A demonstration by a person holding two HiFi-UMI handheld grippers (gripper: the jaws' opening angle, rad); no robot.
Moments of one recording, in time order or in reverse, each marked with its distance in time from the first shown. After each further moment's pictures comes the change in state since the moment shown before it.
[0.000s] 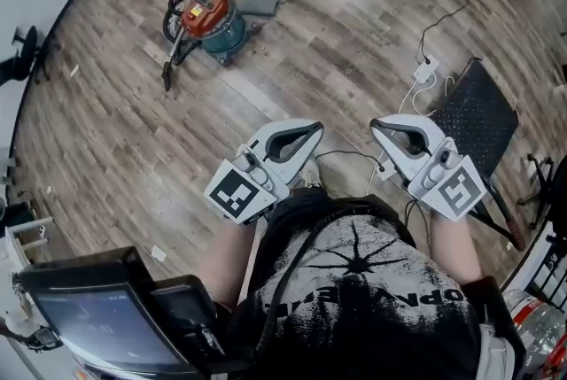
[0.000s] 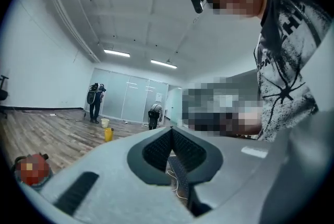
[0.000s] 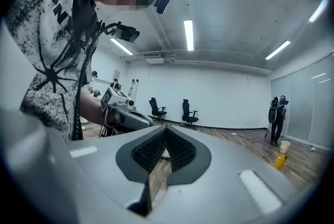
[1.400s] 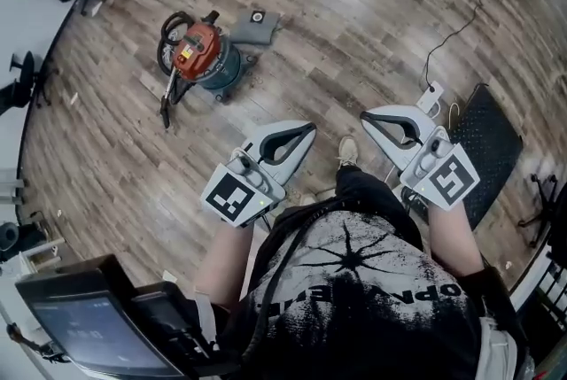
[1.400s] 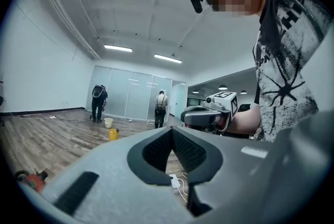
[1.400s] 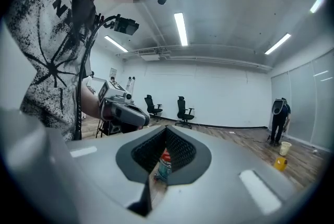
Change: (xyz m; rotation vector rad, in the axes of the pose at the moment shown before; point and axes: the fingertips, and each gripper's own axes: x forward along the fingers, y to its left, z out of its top) left arm 0.136 0.198 0.029 0.014 0.044 0.016; right arm 0.100 -0.232 -0.025 -0.005 0.007 0.011
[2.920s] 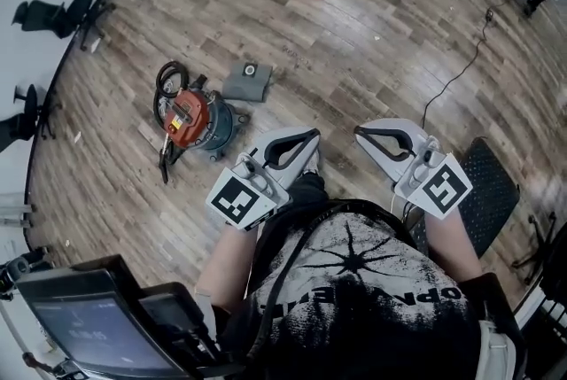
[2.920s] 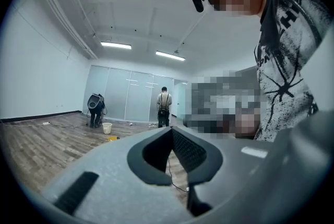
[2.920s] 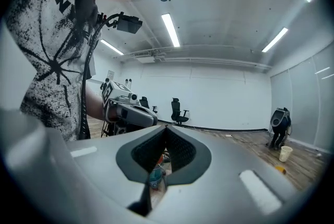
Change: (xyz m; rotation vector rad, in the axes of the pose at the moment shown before) left arm 0.236 0.188 0.038 0.035 0.007 -0.021; right arm 0.035 -0.284 -0.023 0.000 -0.058 0.013
